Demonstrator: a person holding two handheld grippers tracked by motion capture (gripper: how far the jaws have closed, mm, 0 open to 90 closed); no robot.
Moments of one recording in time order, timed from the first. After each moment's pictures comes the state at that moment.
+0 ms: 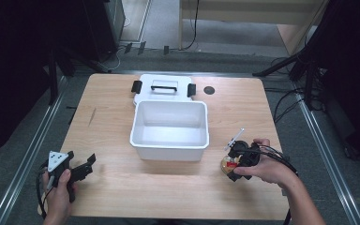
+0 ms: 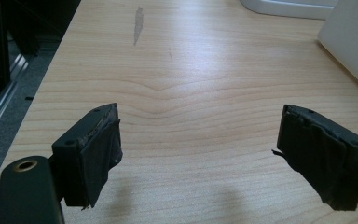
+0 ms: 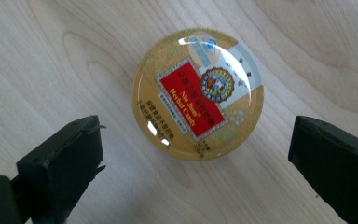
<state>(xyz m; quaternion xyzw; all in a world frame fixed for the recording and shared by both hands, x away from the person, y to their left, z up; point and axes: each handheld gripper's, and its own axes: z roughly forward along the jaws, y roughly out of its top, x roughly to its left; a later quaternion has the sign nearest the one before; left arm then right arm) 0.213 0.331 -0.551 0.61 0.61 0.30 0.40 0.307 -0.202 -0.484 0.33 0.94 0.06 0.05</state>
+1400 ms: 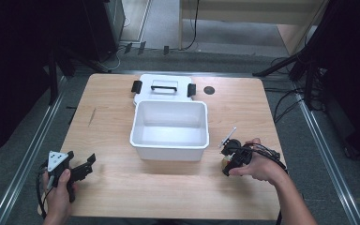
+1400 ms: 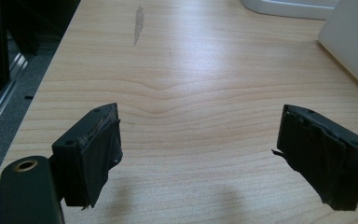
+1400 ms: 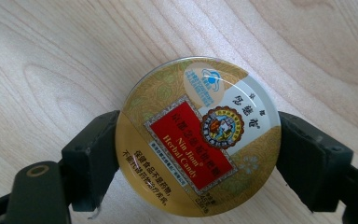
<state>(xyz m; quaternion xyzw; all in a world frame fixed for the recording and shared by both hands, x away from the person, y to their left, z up) 0.213 0.332 -0.551 0.61 0.61 0.30 0.40 0.324 -0.189 -0.508 0.35 0.93 0.04 0.05</state>
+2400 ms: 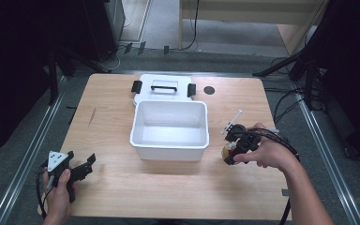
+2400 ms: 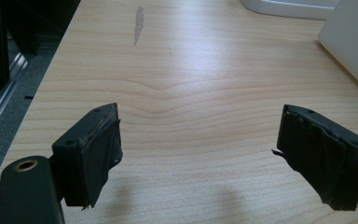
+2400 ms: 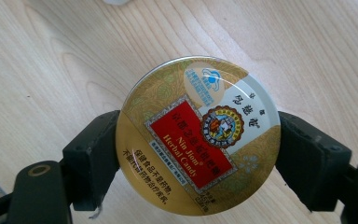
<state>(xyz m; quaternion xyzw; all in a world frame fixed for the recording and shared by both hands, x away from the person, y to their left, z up) 0.213 0.331 -0.552 0.61 0.61 0.30 0.40 0.337 -0.189 -0.444 0.32 0.94 0.08 0.02</state>
